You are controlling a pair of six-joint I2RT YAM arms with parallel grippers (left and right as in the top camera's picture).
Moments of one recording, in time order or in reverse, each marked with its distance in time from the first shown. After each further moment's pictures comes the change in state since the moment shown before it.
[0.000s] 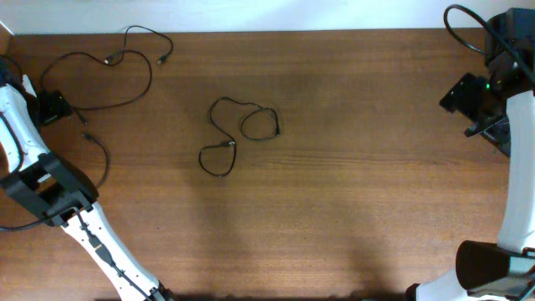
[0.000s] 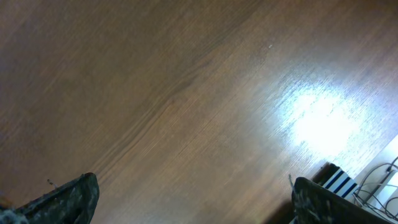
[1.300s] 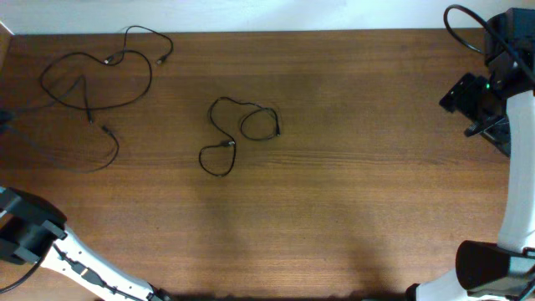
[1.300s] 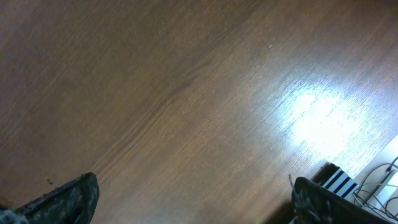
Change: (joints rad) left arm 0.249 -0.239 0.005 -0.234 0.560 -0.122; right arm 0.000 0.000 0.000 0.000 0.000 0.000
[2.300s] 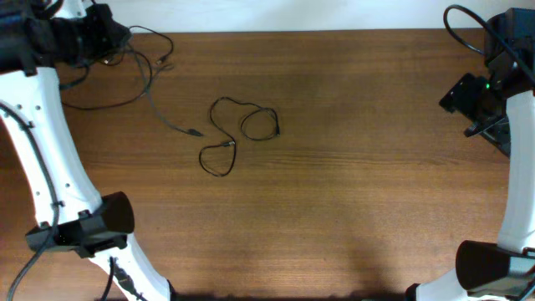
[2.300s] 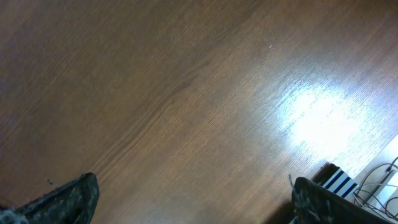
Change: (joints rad) left arm -0.600 -0.372 0.002 0.015 0.027 -0.048; right arm 0.000 0.000 0.000 0.000 0.000 0.000
